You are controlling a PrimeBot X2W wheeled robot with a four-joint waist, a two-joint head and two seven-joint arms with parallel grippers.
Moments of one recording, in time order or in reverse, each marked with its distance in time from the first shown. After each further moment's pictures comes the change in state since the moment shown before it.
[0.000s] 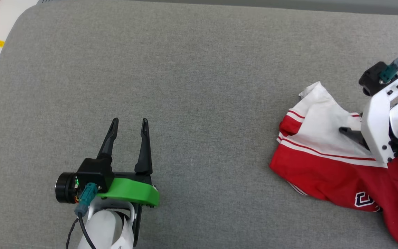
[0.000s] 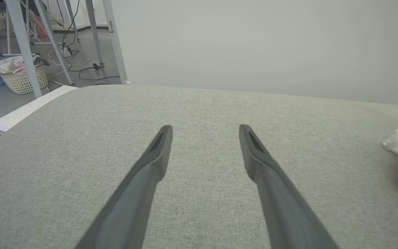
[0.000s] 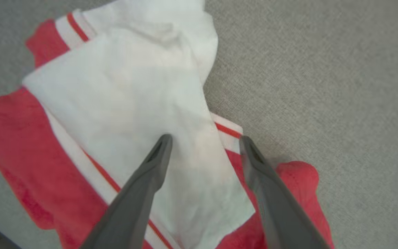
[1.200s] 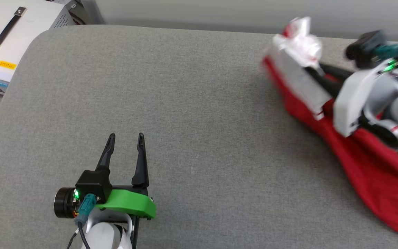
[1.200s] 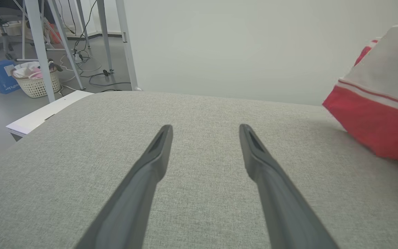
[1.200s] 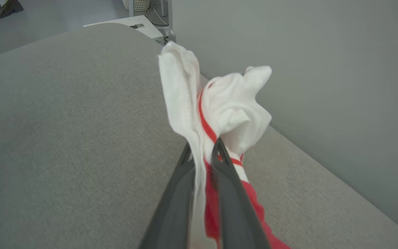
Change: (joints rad) left arm 0.051 0.000 0.016 0.020 0.001 0.008 0.000; right arm -0.159 0.108 0.156 0.093 0.002 0.000 -0.608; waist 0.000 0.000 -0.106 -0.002
